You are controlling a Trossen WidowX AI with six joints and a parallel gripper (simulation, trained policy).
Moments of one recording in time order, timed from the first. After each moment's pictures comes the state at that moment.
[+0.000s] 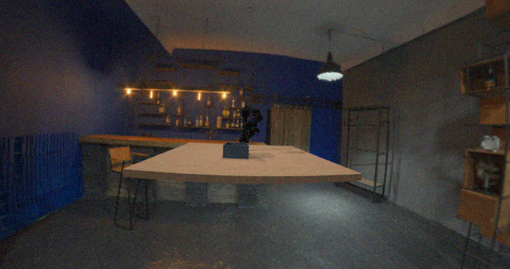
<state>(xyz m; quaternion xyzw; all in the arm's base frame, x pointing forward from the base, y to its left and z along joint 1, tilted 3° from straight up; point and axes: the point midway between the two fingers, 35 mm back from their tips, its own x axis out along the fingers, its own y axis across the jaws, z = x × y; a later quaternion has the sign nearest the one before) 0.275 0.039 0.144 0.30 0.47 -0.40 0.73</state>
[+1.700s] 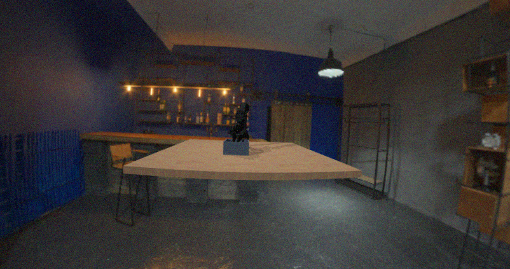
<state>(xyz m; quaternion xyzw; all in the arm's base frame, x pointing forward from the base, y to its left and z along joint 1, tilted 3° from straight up) 0.362 -0.061 0.088 0.24 0.56 -0.31 0.73</state>
